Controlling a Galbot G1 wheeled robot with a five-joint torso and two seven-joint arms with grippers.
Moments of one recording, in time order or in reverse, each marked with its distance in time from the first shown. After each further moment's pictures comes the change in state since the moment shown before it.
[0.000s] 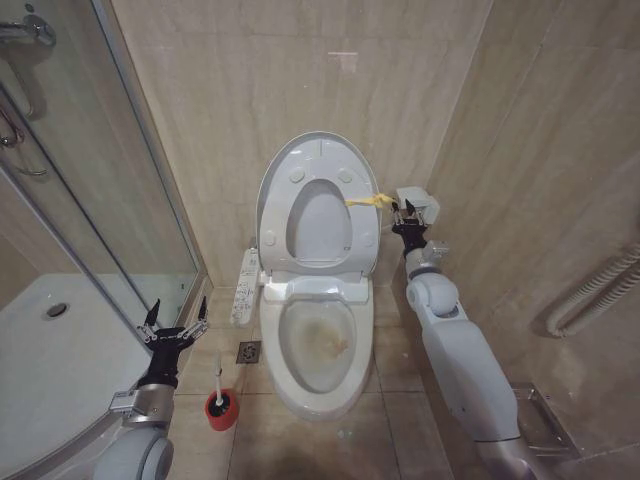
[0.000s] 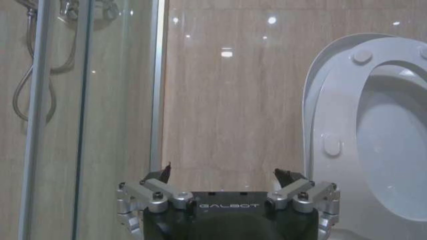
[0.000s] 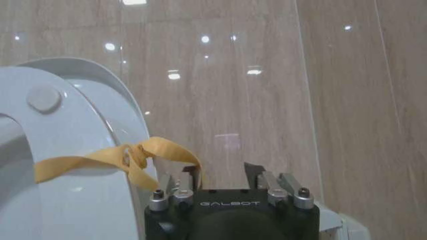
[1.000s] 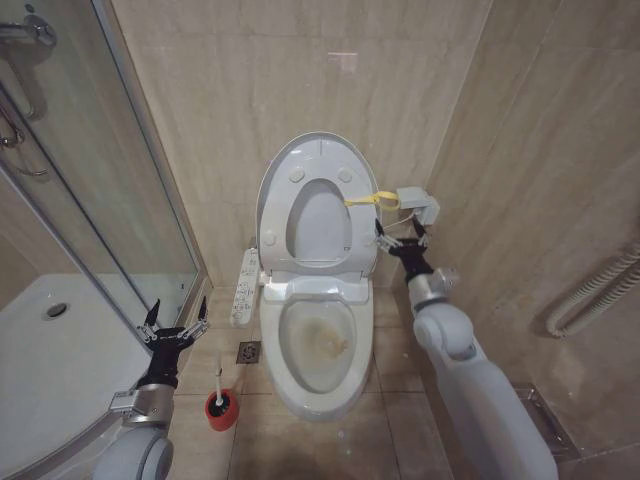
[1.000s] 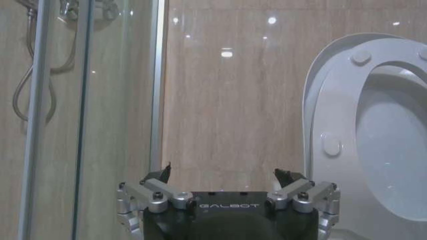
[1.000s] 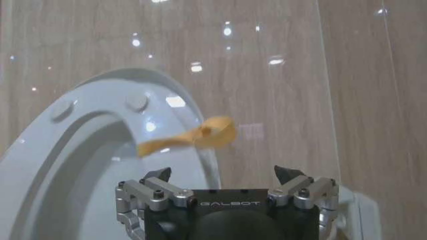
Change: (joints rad) left arm 0.000 0.000 0.000 0.000 0.000 0.000 0.000; right arm -0.286 -0.055 -0.021 0.318 0.039 -0.047 0.019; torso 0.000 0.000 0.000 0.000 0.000
